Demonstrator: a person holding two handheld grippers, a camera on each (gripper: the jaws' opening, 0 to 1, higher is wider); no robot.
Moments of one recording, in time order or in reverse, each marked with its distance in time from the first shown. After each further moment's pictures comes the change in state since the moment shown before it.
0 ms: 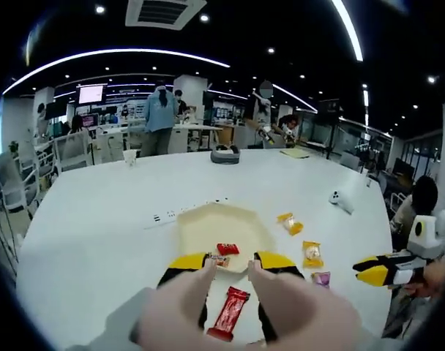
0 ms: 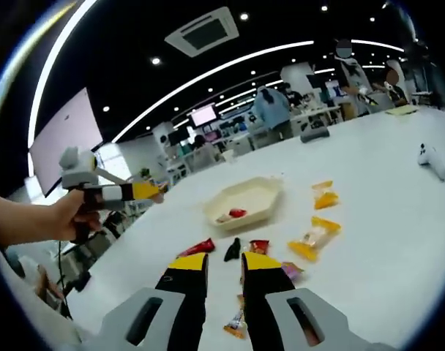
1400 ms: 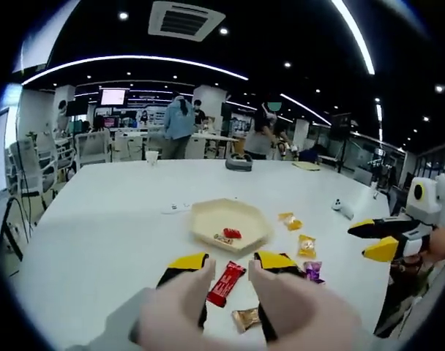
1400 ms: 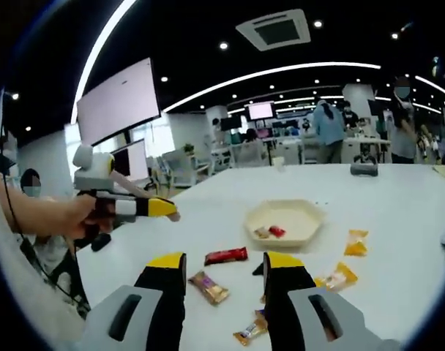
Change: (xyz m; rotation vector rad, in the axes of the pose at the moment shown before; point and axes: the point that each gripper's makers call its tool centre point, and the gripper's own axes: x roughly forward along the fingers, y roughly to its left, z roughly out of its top) left arm -0.063 -0.006 -0.033 -0.055 -0.082 0.087; right arm -0.013 0.054 0.032 -0.295 0.063 0.236
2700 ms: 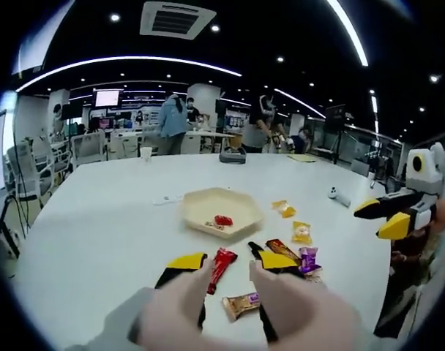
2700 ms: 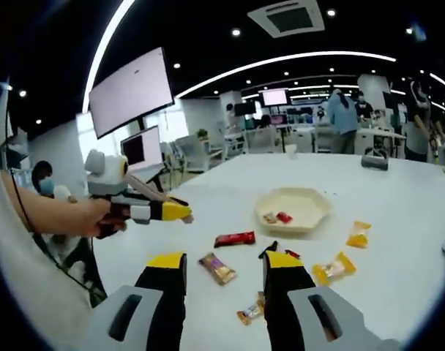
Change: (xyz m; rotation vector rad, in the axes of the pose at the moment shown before) left arm 0.002 -0.019 -0.027 0.046 0.021 -0.034; right arm -0.025 0.007 -0.004 0.009 0.075 0.070
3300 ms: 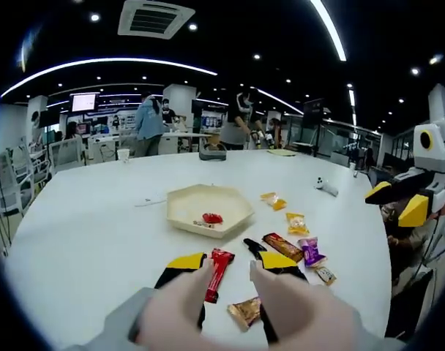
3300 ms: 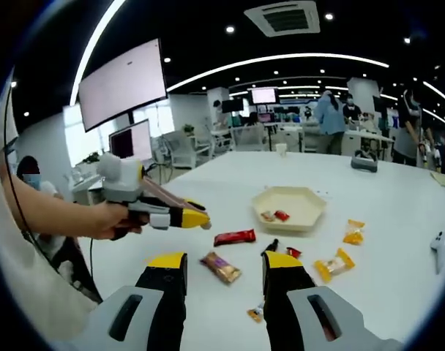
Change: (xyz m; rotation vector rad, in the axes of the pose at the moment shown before) left arm 0.029 0.007 -0.015 0.059 0.005 -0.123; right arm 0.010 0.029 -0.007 -0.060 0.047 -0.105
